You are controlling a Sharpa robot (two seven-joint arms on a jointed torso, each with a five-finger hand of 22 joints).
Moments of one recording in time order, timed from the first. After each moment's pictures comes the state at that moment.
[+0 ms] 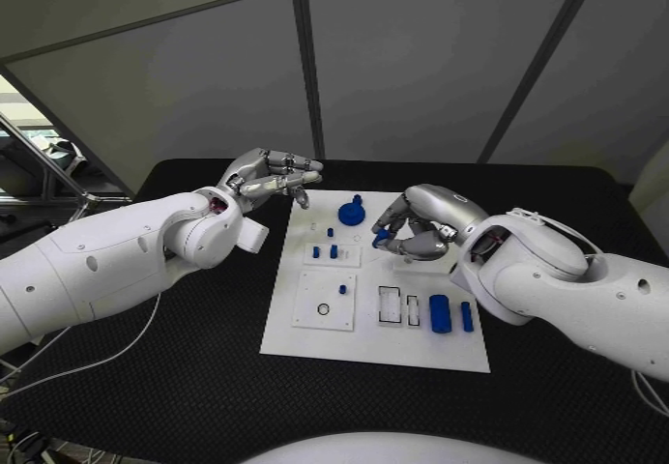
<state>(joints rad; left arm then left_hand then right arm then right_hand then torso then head) 1.14 -0.82 0.10 1.38 -0.26 -0.12 0.34 1.39 -0.14 0.44 0.02 0.10 1.03 0.17 0.08 0.17 1.14 0.10 0.14 0.16 1.24 0.02 0.65 0.60 0.14 1.07 0.12 0.59 0.81 1.08 -0.82 0.13 1.78 -1.55 -0.32 -0.26 1.26 -0.09 0.47 -0.06 0.15 1.19 0.09 0.09 0.09 1.32 0.02 0.12 0.09 1.46 -0.05 1.23 0.98 0.04 1.47 0.07 1.49 1.31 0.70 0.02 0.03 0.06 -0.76</state>
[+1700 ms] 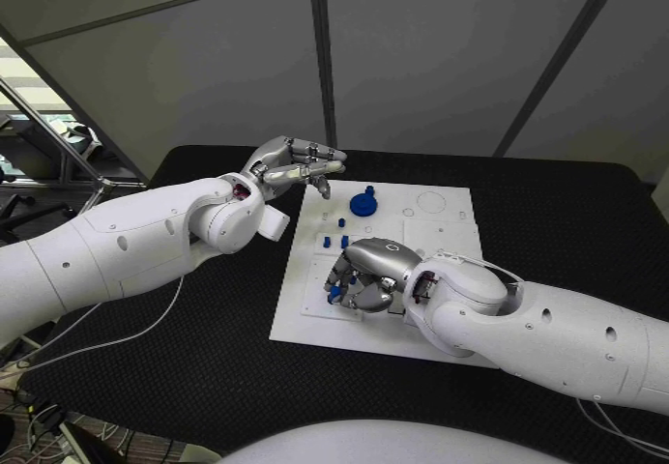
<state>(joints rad) 1.14 -0.79 0.10 1.36 -0.26 -0.10 0.33 1.39 -0.14 0.44 0.02 0.10 1.03 0.17 0.08 0.17 1.14 0.10 0.14 0.16 1.24 0.02 0.64 0.60 0.14 1.07 0.12 0.59 0.81 1.03 -0.60 0.00 1.65 -1.60 -0.23 -0.16 1.27 -0.09 0.47 -0.06 0.16 1.19 0.09 0.08 0.09 1.32 0.03 0.11 0.09 1.47 -0.05 1.22 0.96 0.04 1.46 0.06 1.49 1.31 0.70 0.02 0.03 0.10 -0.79</state>
